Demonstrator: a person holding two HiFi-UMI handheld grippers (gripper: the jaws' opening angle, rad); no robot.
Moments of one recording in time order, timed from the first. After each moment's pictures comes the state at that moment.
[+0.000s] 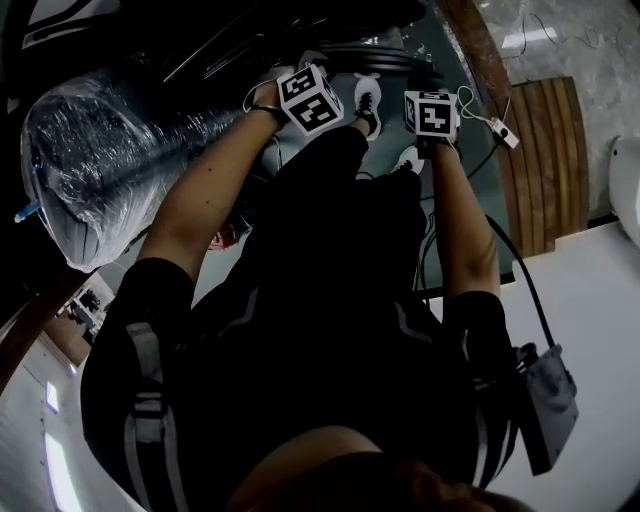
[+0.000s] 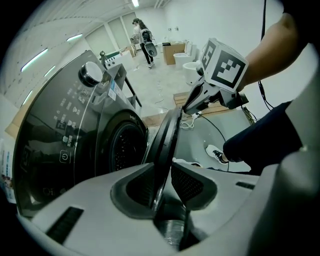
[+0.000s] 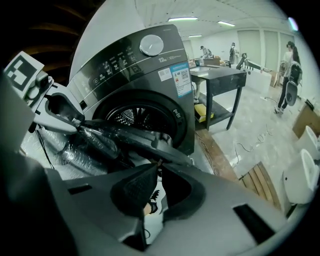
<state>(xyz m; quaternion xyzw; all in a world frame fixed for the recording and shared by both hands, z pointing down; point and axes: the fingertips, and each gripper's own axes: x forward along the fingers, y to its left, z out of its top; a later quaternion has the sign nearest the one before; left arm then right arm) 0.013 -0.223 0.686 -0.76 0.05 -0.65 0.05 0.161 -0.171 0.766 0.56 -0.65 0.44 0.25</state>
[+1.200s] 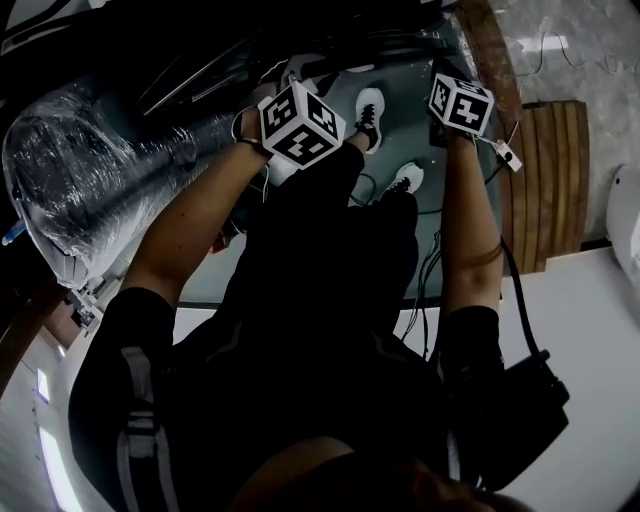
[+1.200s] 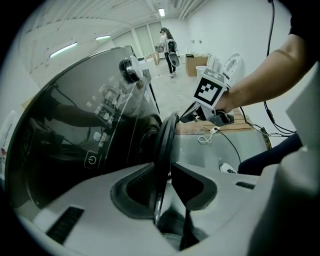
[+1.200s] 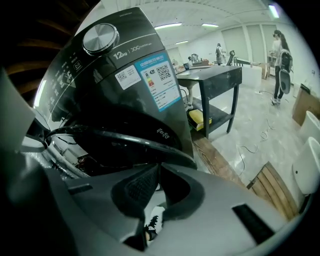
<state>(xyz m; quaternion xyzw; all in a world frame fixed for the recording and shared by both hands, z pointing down) 0.027 -0.297 0.679 -0.79 0.15 -0.60 0.01 0.209 -0.293 0.813 0.60 -0.64 0.45 0.18</state>
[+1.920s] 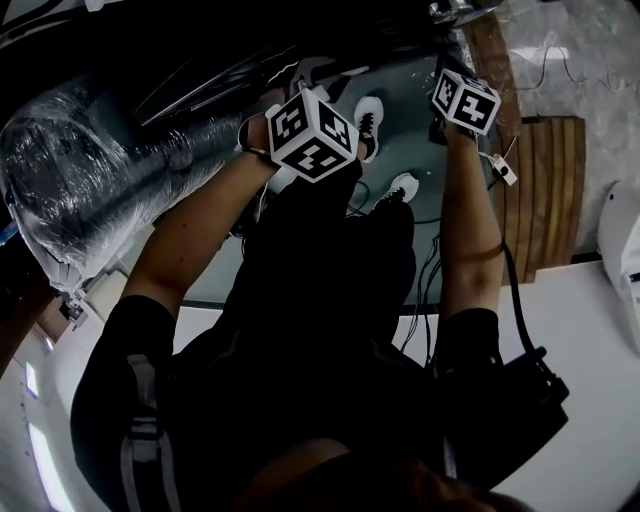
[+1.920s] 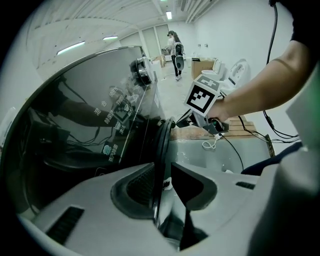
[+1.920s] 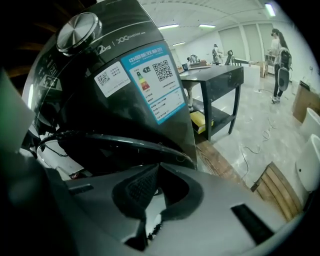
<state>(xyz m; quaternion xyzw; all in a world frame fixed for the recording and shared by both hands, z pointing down) 0.041 -0.321 0.676 -0.79 0.18 -0.58 0.00 0.214 -0.344 0.817 0.61 -0.63 0.46 0.17</state>
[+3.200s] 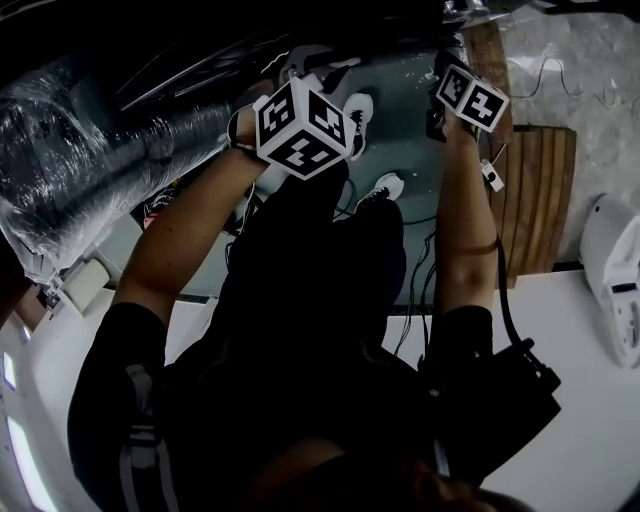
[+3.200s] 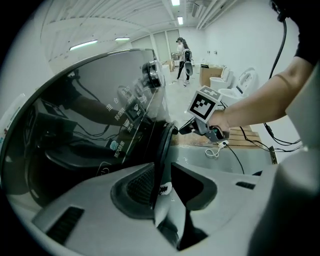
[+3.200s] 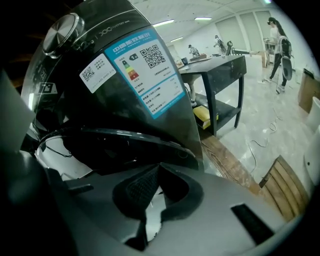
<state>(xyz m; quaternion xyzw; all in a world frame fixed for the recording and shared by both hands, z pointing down) 0.042 -0.326 0.673 -0.81 0.22 -0.55 -0.03 0.207 -0.351 0.830 0.58 -0.63 0.50 0.14</state>
